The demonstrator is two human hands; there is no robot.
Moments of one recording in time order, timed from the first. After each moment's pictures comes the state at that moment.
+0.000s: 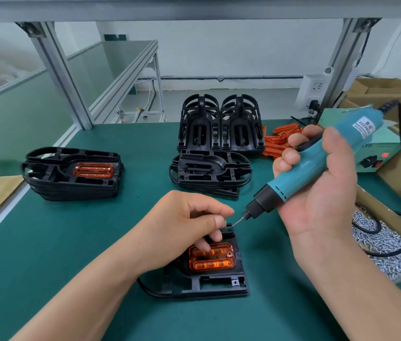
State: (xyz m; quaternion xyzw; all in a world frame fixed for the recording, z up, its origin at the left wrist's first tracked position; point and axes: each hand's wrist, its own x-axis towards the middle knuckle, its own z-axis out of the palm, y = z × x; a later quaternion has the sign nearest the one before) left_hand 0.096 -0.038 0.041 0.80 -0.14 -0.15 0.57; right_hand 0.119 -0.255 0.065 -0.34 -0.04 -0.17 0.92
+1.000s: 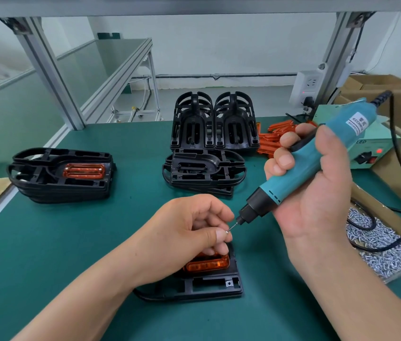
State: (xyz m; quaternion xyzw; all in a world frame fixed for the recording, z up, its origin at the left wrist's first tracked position) left_hand 0.087 -0.050 0.040 0.78 -0.18 -0.16 0.57; right_hand 0.115 -0.255 0.064 -0.34 -0.07 -0.16 0.92
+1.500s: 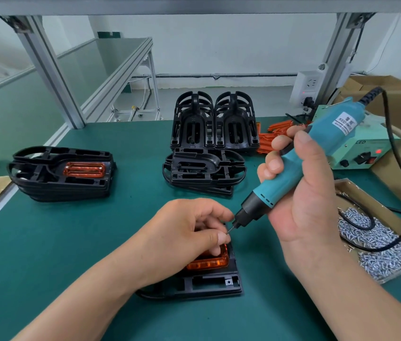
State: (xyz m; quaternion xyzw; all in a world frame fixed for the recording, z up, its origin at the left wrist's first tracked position) left_hand 0.087 -0.051 0.036 0.83 -0.18 -0.14 0.51; right_hand 0.116 -0.251 0.056 -0.38 -0.08 -0.15 0.91
